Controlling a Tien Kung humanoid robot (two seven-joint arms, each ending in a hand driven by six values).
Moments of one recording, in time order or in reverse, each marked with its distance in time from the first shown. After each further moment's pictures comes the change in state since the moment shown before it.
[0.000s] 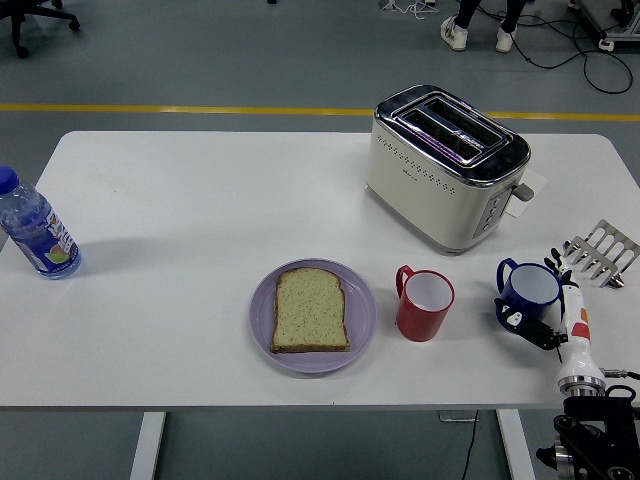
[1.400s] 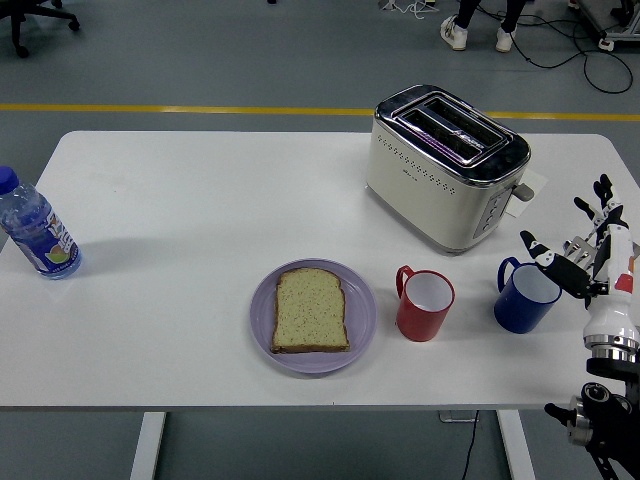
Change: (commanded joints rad) left arm 0.016 -0.001 0.019 0.001 -0.002 0.000 0.000; right arm -0.082 -0.037 0.191 0.468 0.074 0.046 -0.023
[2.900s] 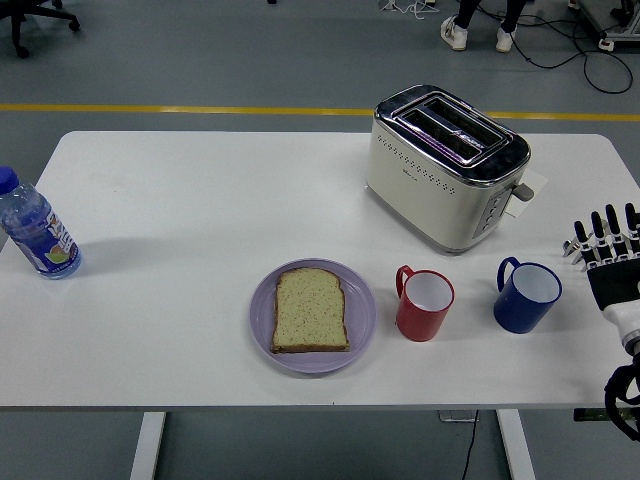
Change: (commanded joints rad) left arm -0.017 0.000 -0.022 0.000 0.011 0.000 0.000; right arm -0.020 0.032 0.324 -0.055 0.972 0.537 -0.409
